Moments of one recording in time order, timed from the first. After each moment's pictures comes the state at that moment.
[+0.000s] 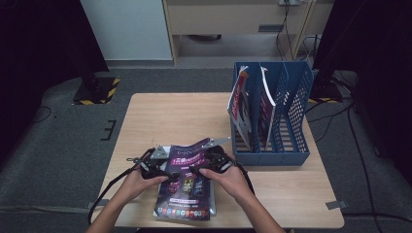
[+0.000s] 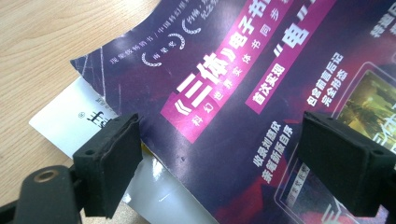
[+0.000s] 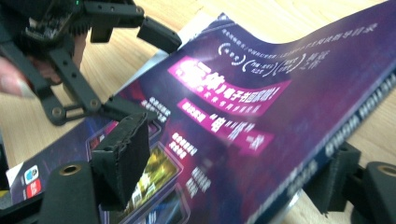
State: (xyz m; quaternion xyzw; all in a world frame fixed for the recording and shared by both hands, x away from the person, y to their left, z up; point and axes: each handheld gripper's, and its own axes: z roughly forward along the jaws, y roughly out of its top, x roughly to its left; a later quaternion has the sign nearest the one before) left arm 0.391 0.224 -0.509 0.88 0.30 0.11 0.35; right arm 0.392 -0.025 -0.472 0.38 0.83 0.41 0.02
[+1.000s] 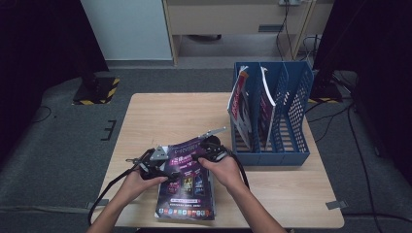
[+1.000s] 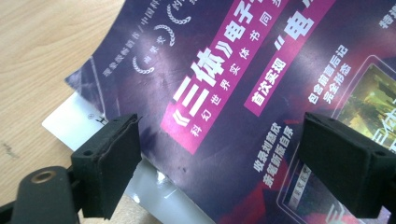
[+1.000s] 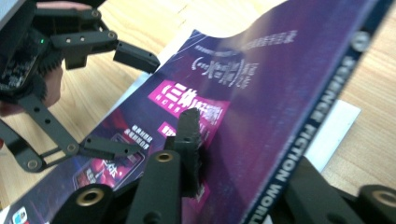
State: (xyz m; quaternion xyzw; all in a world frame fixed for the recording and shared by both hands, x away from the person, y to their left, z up) left arm 0.388 0.225 -0.506 0.88 0.30 0.12 0.35; right arm 0.416 -0.013 -0.460 0.41 0.83 0.38 0.01
